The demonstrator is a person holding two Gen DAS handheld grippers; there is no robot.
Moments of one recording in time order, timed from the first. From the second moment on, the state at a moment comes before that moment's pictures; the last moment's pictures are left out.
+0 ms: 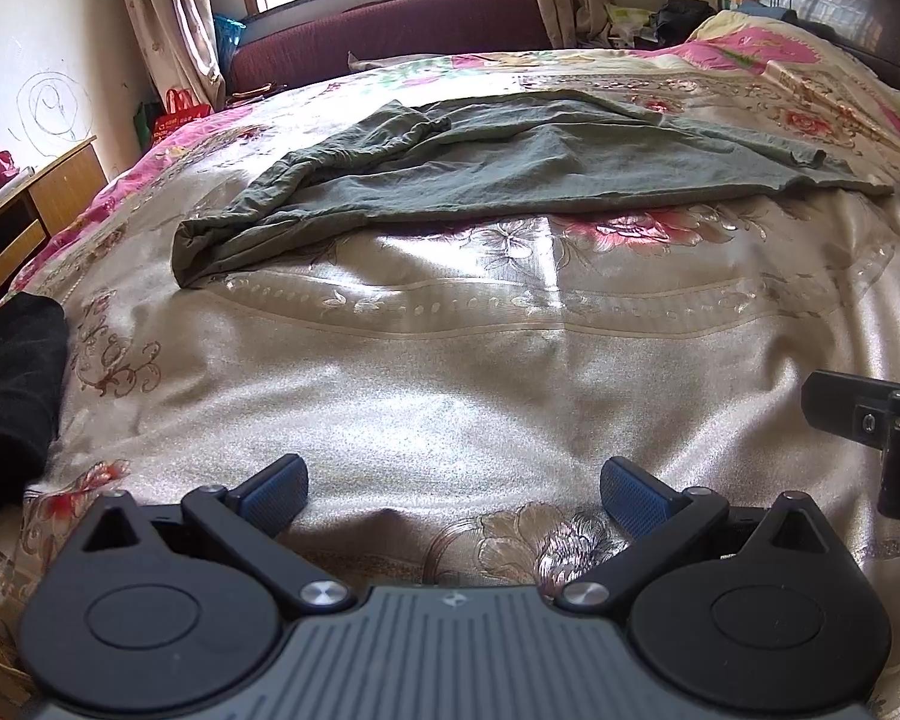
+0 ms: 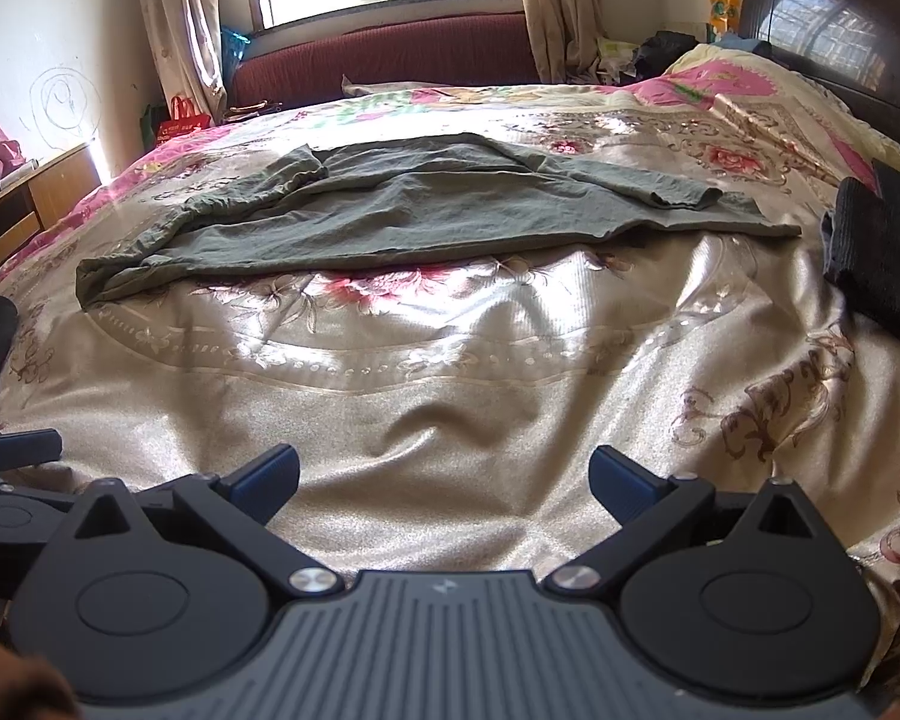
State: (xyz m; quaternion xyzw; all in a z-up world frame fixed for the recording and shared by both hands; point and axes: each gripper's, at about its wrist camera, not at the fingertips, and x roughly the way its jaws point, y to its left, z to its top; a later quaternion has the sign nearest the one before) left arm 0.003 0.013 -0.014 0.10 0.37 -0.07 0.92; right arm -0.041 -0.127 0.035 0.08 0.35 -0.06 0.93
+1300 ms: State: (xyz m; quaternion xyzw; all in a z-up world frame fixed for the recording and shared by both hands) left arm 0.226 0.192 0.003 0.08 0.35 0.02 0.93; right arm 0.162 -0.077 0.036 -0.05 0.32 0.08 0.94
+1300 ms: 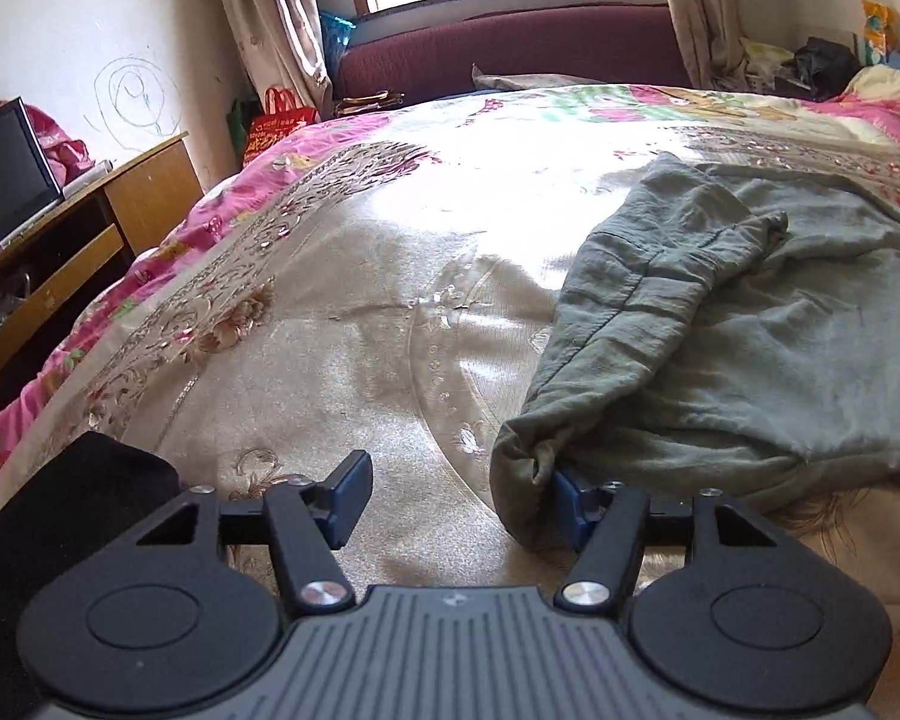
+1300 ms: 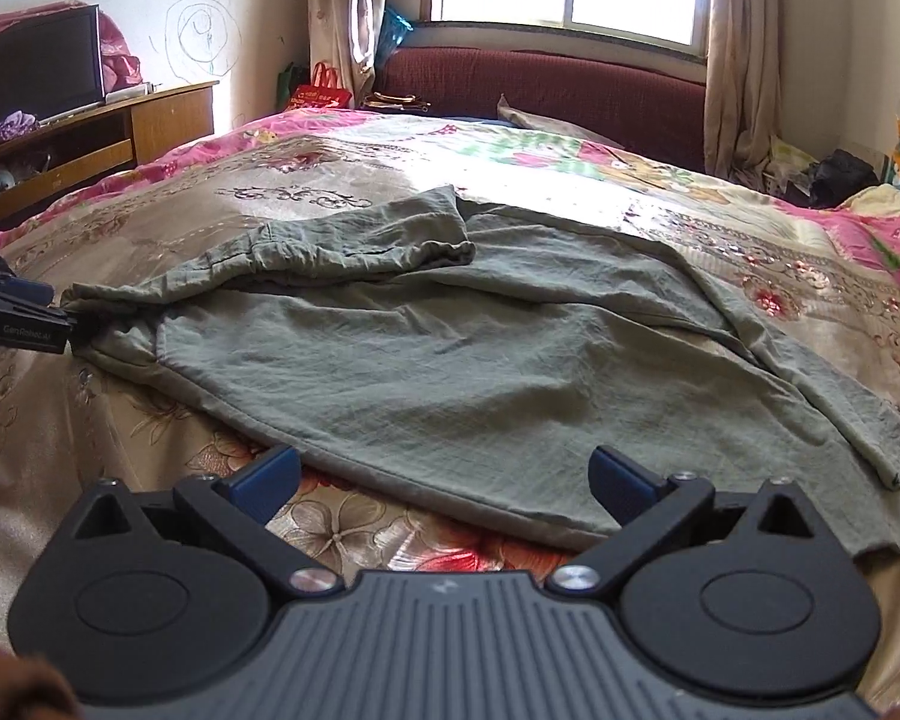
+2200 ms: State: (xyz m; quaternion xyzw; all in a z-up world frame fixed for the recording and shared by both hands) left arm 0.245 0.195 -0.003 0.02 0.38 0.02 0.92; right arm 0.195 -0.051 0.010 -0.18 0.35 0.15 0.91
